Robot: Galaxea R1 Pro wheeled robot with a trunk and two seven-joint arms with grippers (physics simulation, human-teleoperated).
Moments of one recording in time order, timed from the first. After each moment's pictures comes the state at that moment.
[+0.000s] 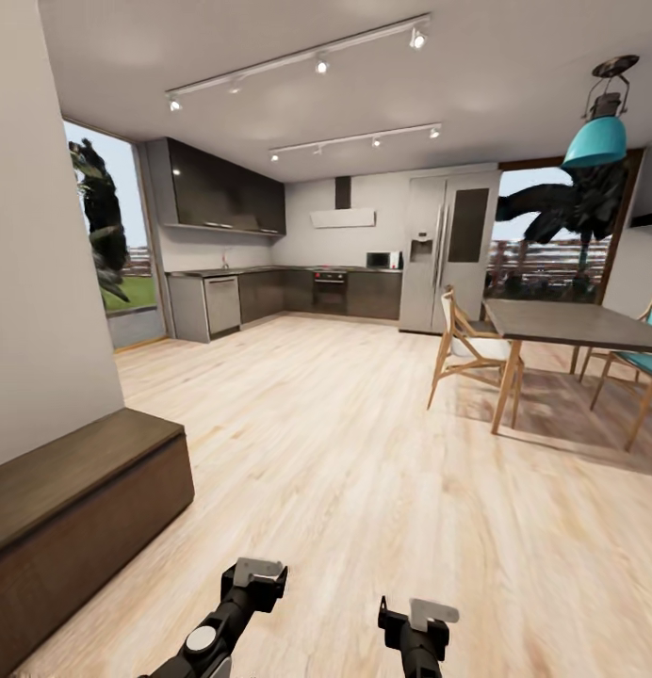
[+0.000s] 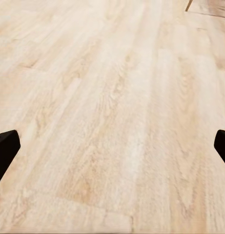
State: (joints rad) left arm -0.35 0.07 -0.63 -0.74 0.48 -0.11 0.16; right arm -0.35 0.02 0.82 -0.53 -0.74 -0.35 -0.51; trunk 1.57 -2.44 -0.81
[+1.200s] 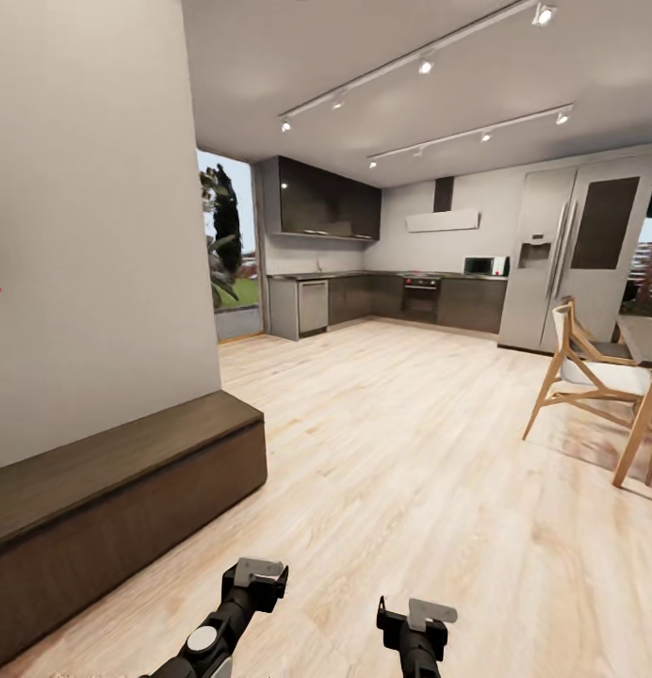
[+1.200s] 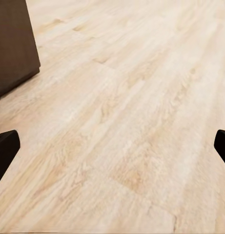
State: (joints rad) left arm -0.35 0.07 -0.63 -0.74 0.48 -0.12 0.16; right arm -0.35 0.02 0.82 -0.53 -0.74 -0.35 -0.51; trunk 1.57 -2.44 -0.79
